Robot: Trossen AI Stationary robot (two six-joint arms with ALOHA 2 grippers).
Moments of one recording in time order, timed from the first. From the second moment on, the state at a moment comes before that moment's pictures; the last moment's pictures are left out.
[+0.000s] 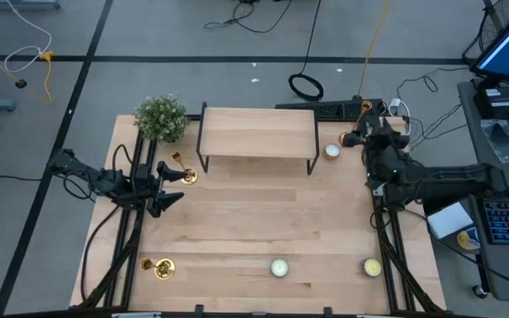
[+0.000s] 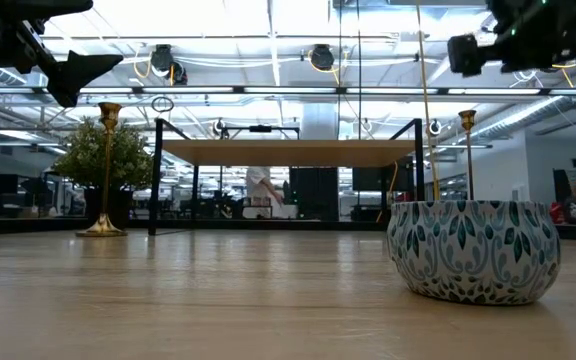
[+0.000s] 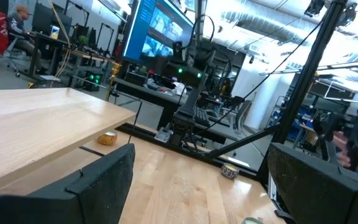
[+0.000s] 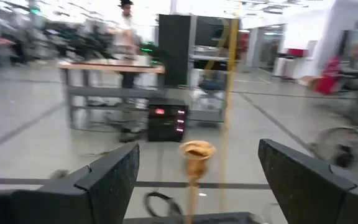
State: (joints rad) left arm -0.43 0.10 0.06 0.27 -0.51 -0.25; right arm -0.08 0.67 0.40 0.42 1.52 -0.18
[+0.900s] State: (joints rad) left arm -0.43 0.10 0.06 0.27 -0.58 -0.25; right arm -0.27 0.65 0.23 0.42 1.23 -0.04
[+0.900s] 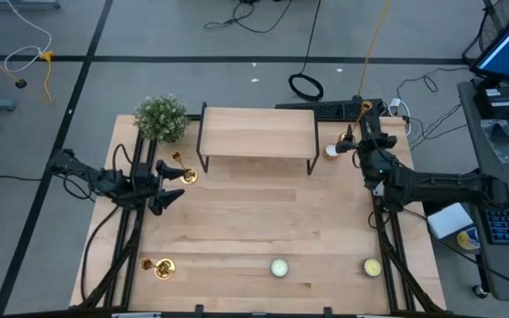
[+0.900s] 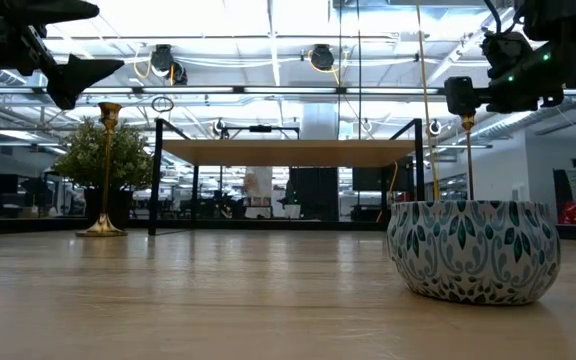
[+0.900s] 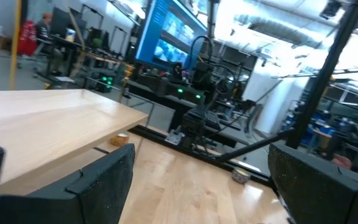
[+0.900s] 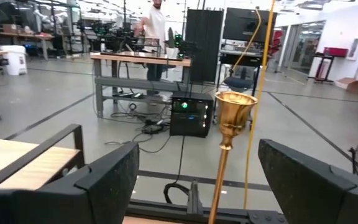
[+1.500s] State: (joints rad) left arm -0.42 0.10 0.06 0.27 -0.64 -0.25; right arm -0.48 0.66 0.23 0.42 1.07 0.12
